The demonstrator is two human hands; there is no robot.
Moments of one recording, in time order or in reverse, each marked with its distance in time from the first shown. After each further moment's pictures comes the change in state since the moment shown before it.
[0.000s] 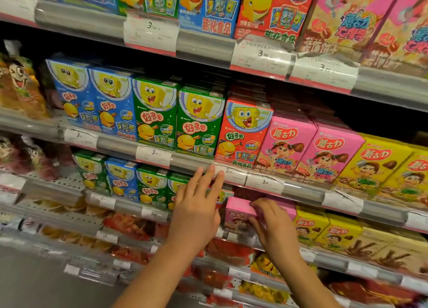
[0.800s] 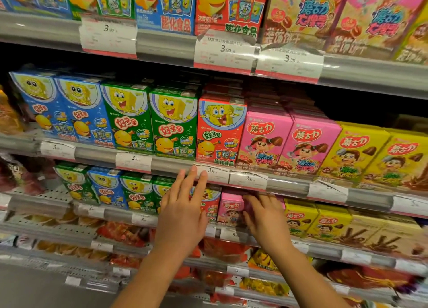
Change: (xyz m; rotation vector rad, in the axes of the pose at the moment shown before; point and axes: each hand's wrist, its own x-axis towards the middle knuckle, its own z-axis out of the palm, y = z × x) left_hand 0.001 0.009 -0.003 0.027 -0.075 -0.081; right_hand 0.008 0.021 0.008 -0.249 -0.038 0.082
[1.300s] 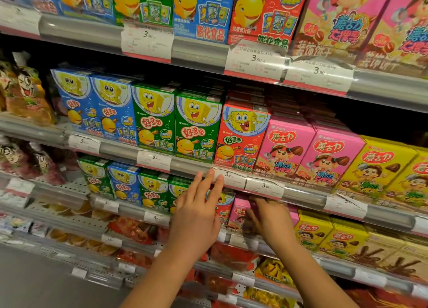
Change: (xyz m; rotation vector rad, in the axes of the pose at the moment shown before) left_hand -0.002 -0.005 0.002 -0.011 0.038 0.059; right_hand 0.033 -0.016 -0.009 -0.031 -0.149 -0.015
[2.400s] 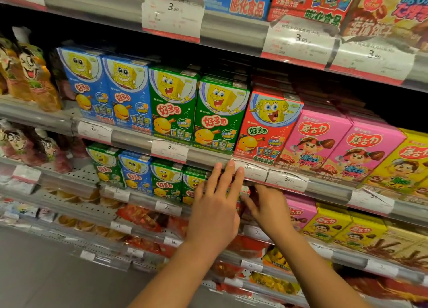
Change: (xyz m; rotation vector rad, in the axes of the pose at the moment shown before) left_hand 0.003 -0.002 -0.003 0.000 -0.087 0.009; right_hand 0.019 -0.049 0.008 0.203 0.114 -0.038
